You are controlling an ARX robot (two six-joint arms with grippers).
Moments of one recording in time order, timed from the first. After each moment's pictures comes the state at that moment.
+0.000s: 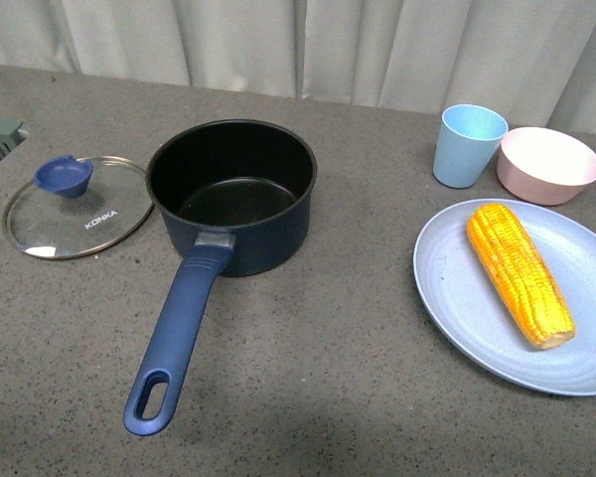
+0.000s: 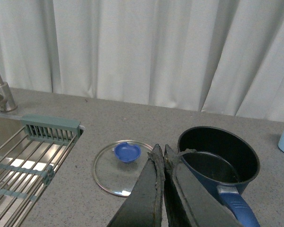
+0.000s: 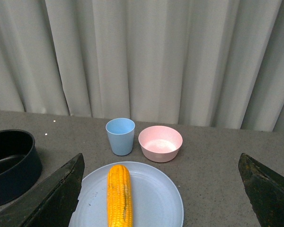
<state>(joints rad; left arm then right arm) 0.00 0.18 0.02 0.18 0.00 0.00 0.00 0.00 0.01 0.00 0.00 -0.01</state>
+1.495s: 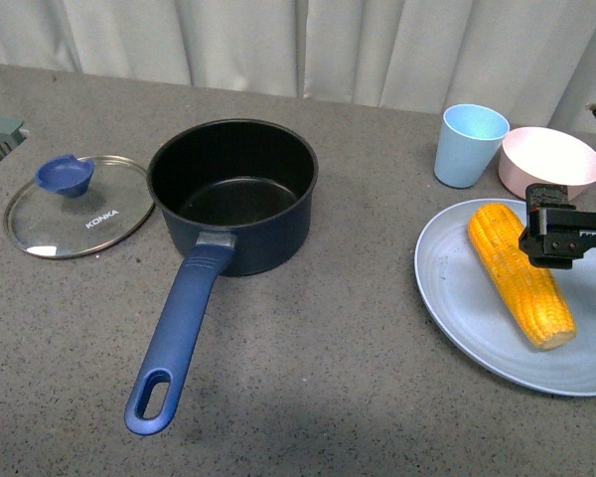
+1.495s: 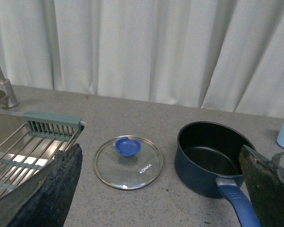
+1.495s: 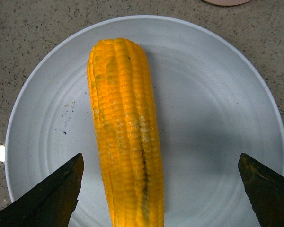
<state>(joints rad) 0.00 0.00 0.02 0.00 0.00 0.00 0.10 1.87 0.79 0.11 0.01 0.09</state>
